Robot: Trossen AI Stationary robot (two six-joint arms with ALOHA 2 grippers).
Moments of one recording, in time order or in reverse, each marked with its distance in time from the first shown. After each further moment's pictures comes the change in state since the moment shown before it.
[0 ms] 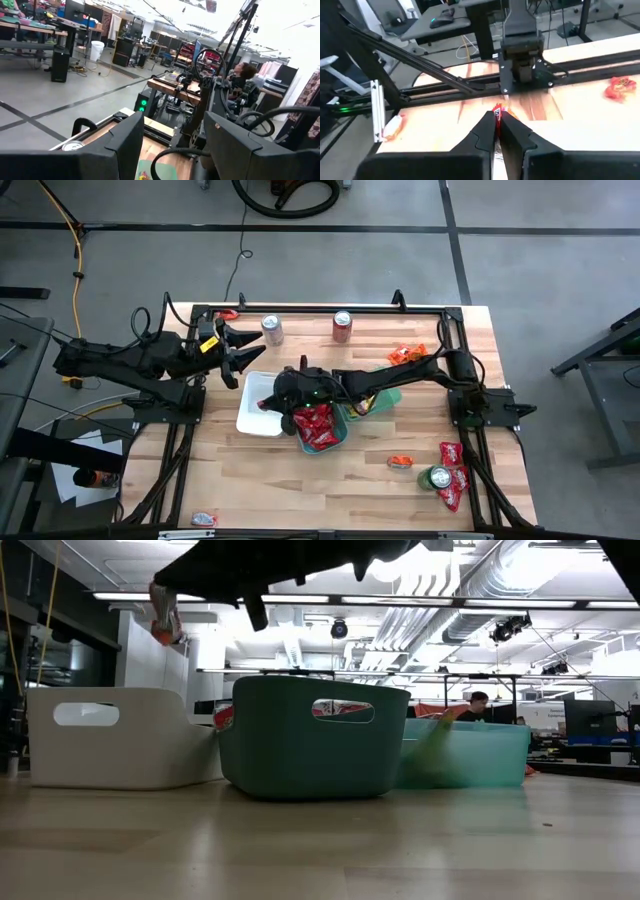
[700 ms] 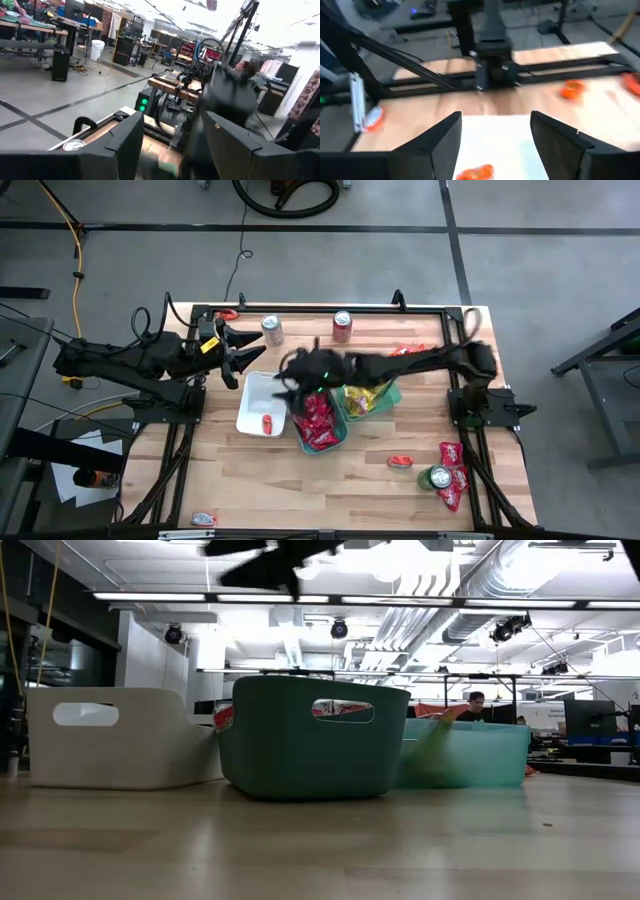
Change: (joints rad) left arm 0.000 0.000 0.000 -0.009 0.000 0.000; right arm -0.045 -0.163 0.002 -0.261 0.045 -0.092
